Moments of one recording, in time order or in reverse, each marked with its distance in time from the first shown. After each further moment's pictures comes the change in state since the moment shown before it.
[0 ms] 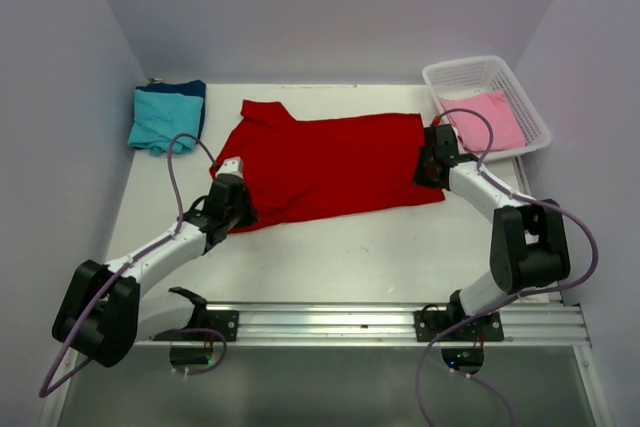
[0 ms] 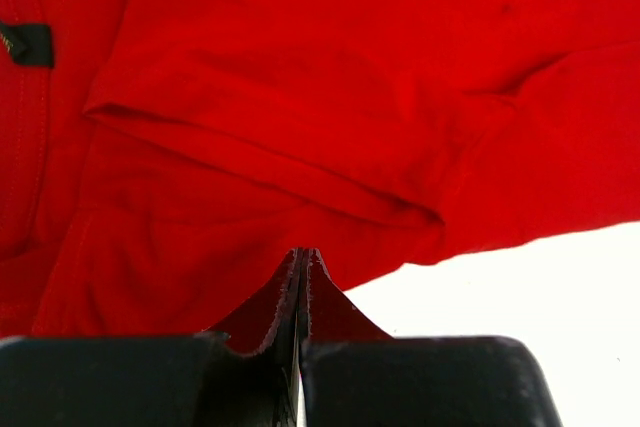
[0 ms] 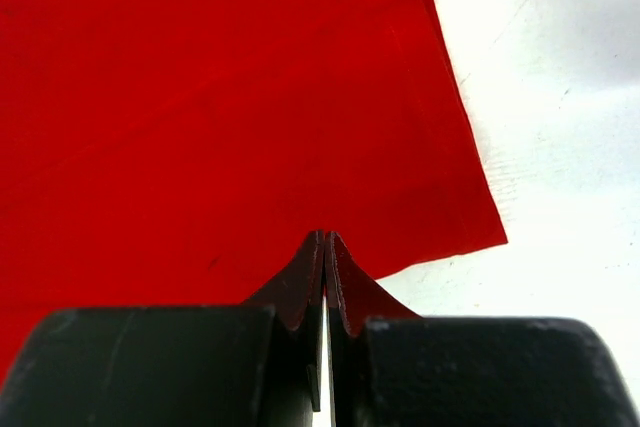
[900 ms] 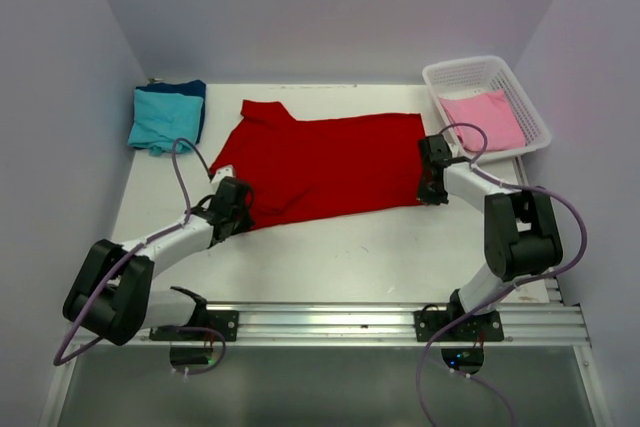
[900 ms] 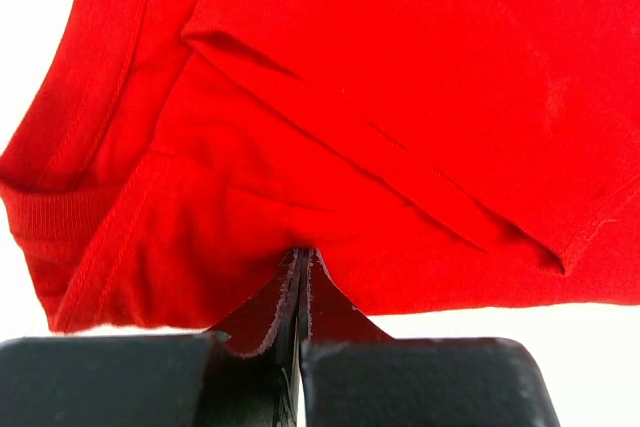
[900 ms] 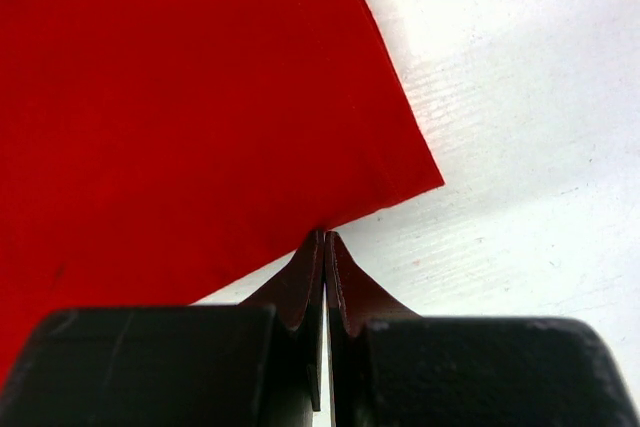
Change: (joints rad) left arm 0.006 0.135 0.008 -0.072 -0.134 -0.137; right arm 0.000 0.097 -0.026 -0.116 0.126 0.047
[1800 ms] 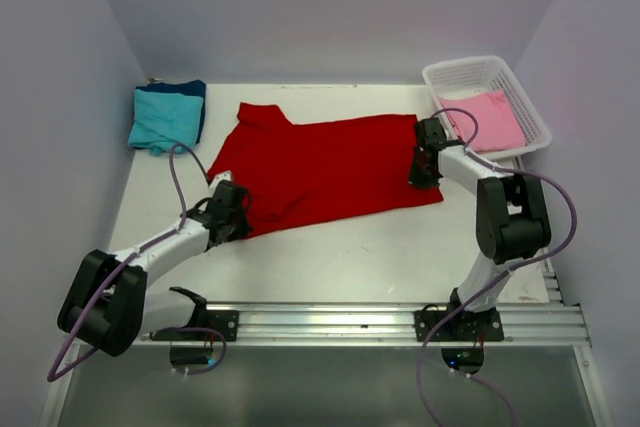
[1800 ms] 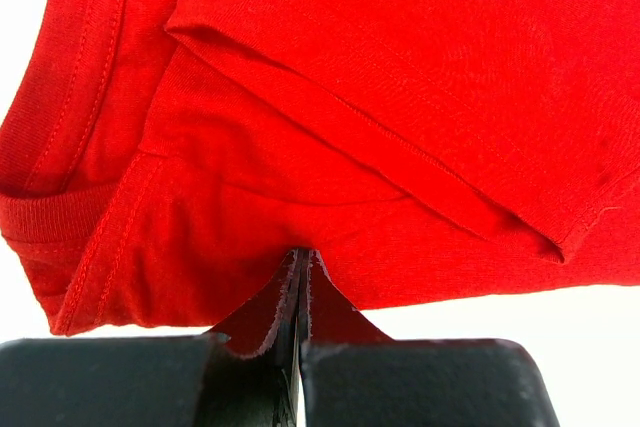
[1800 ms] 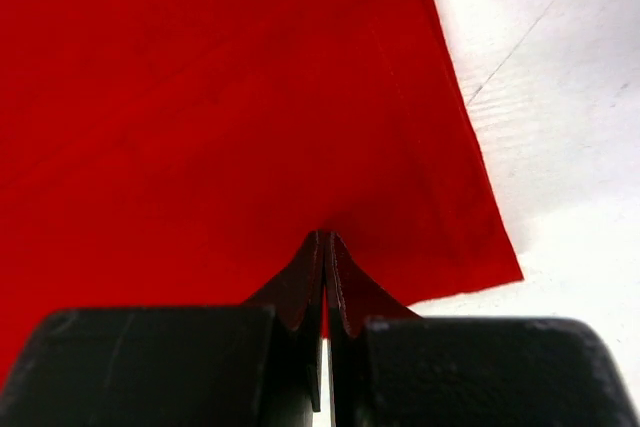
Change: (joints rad) left arm 0.007 -0.062 -0.010 -0.106 0.051 -0.008; right arm 0.000 0.109 0.174 -0.014 -0.113 -0.027
